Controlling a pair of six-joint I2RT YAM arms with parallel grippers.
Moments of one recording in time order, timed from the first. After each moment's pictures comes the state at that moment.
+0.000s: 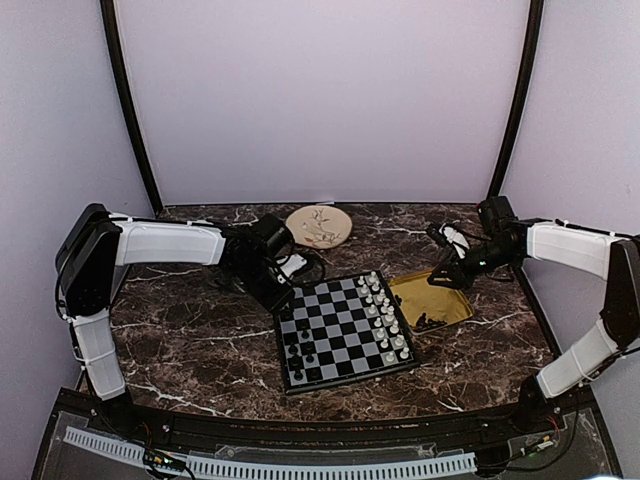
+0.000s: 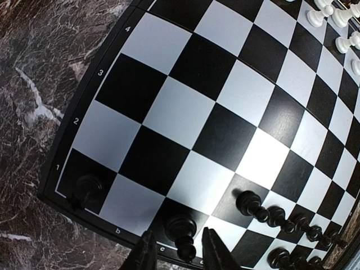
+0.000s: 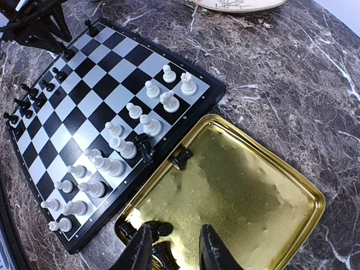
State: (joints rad) left arm -0.75 1.89 1.33 -0.64 0.14 0.05; right arm 0.21 1.46 0.94 -0.54 -0.61 -0.55
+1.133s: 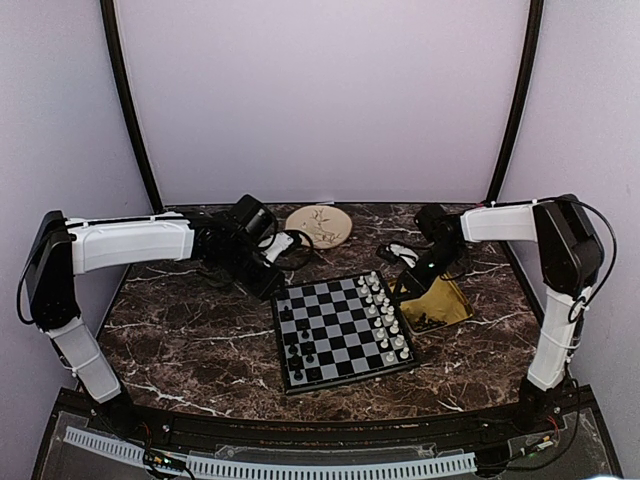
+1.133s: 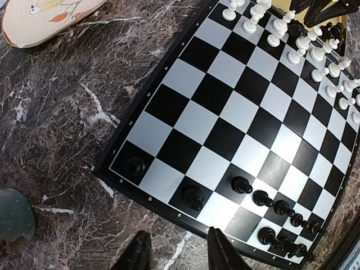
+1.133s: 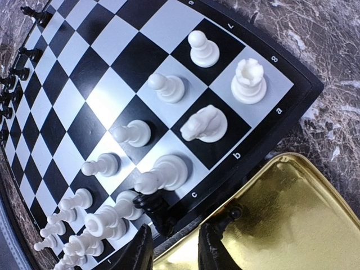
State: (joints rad) left arm -0.75 1.70 1.28 -0.64 0.06 0.00; right arm 0.42 1.91 1.28 -0.71 -0.53 -0.46
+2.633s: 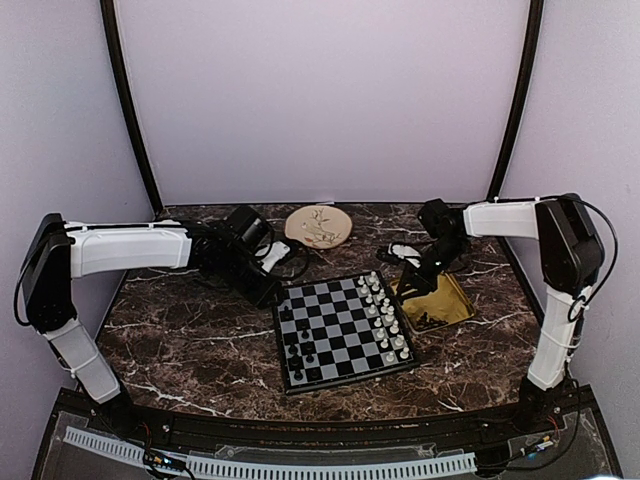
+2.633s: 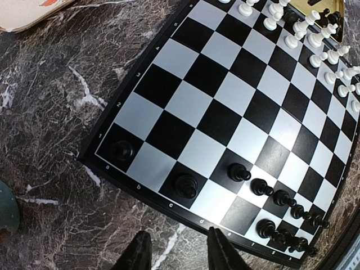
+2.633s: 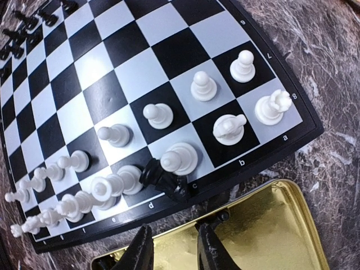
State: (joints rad) left arm -0.75 1.67 1.20 -0.60 0.09 -0.01; right arm 0.39 1.92 1.32 -0.78 -0.54 -0.80
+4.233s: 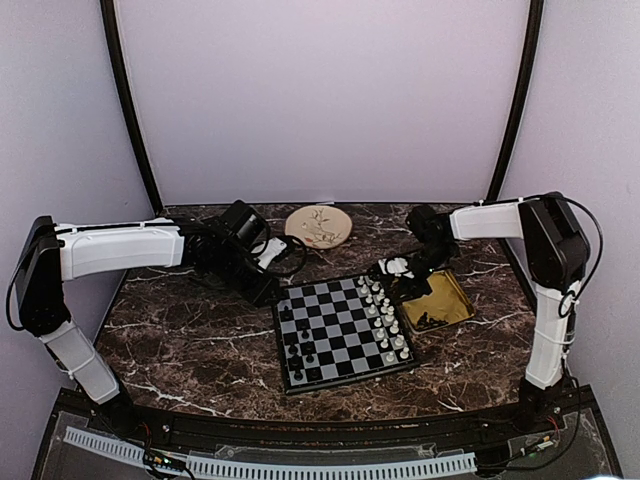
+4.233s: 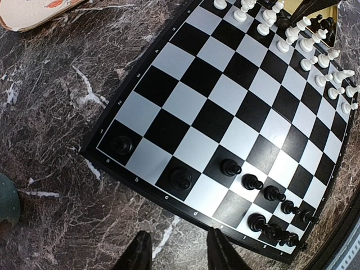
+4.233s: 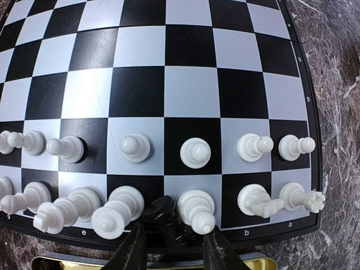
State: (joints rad) left arm -0.75 1.63 1.19 -0.63 0.10 -0.03; right arm 0.43 2.00 1.36 -0.75 -0.56 -1.33
